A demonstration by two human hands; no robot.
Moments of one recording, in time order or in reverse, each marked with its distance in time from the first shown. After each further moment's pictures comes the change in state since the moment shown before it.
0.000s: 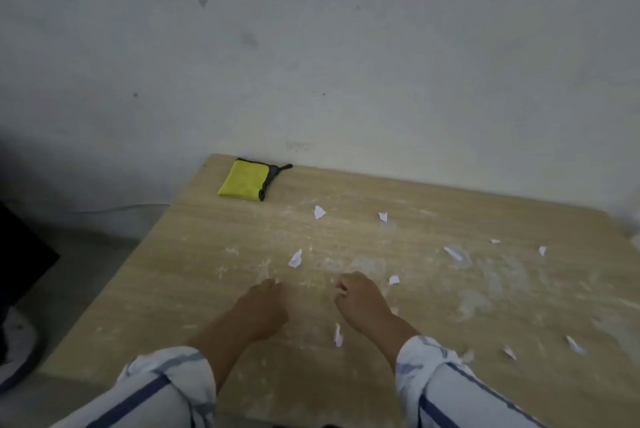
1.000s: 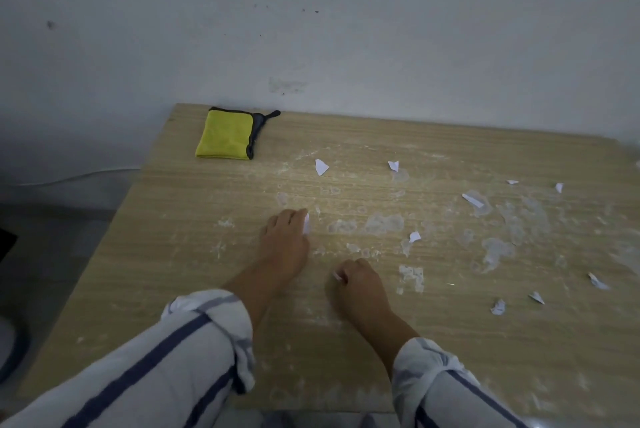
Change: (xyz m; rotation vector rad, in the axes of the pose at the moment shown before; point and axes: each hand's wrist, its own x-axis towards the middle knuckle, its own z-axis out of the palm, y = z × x) left_hand 0.067 0.006 -0.018 -0.109 0.369 0.044; right_hand 0.018 -0.007 0.074 0.054 0.141 0.168
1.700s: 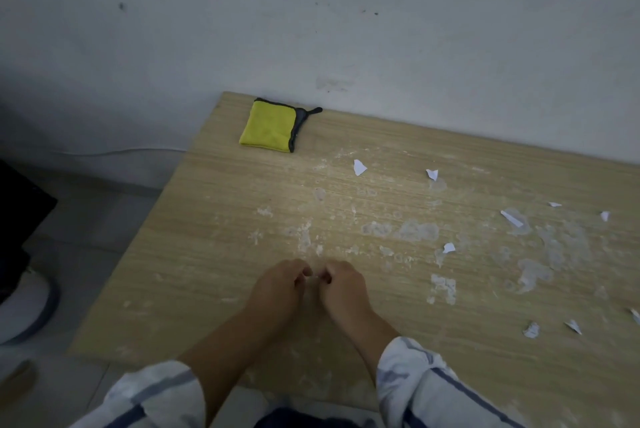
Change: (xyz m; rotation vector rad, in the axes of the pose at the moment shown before) left_hand -0.089 -0.052 -0.015 -0.267 -0.055 -0.071; right_hand -0.008 -0.069 0.035 0.089 -0.076 -0.034
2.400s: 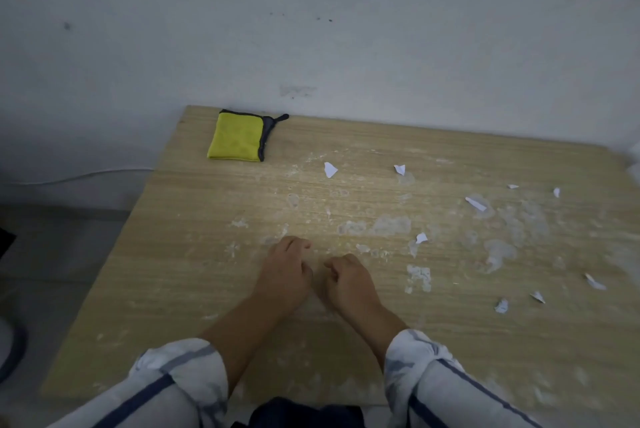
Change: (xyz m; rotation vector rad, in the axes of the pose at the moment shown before) left_hand 0.032 0.034 0.008 0.024 0.056 0.169; right_hand -0.001 0.026 -0.031 -0.092 0.025 0.024
